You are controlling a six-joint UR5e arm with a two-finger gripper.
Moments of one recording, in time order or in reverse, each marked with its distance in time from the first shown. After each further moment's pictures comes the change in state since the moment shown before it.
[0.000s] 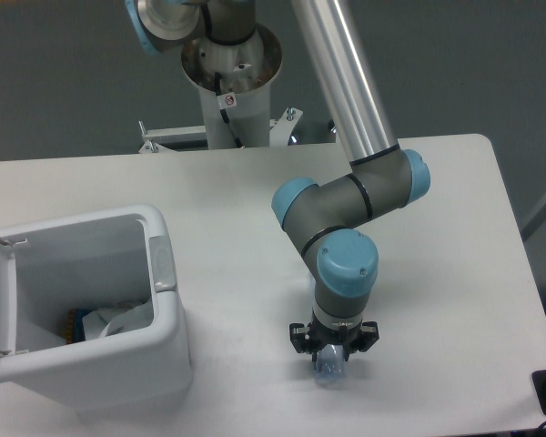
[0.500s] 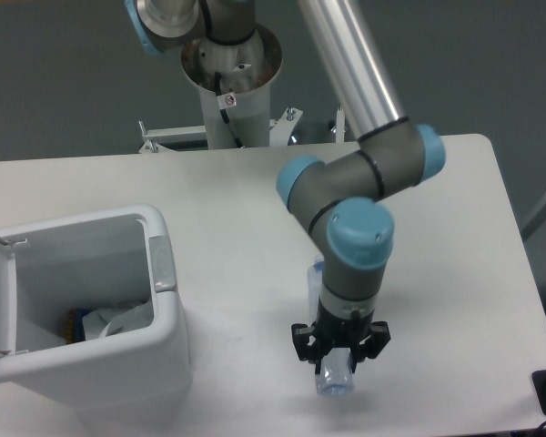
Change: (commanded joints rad) arm 0.026 0.127 0.219 0.049 -0.354 -0.245
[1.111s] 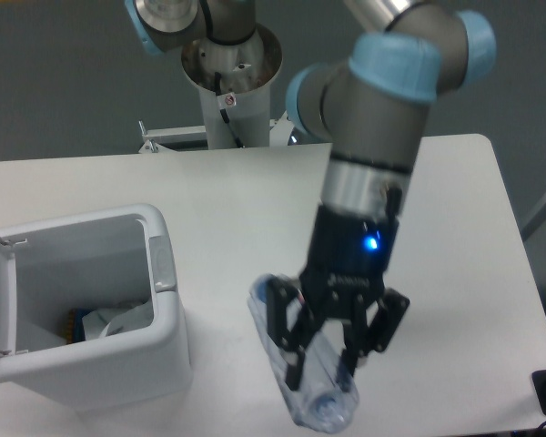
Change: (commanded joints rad) arm -0.046 0.149 0.134 0.069 -0.232 -0.202
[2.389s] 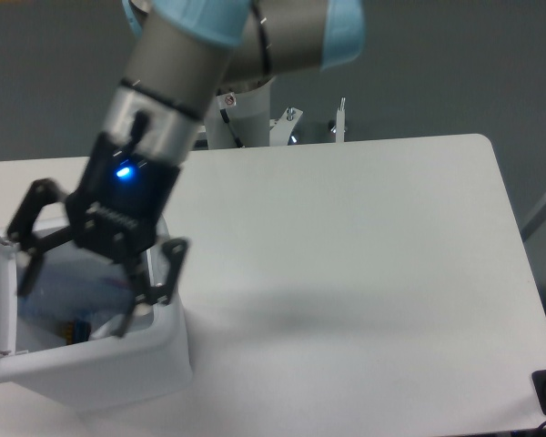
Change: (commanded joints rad) arm -0.051 0.104 -0.158 0.058 0.012 0.141
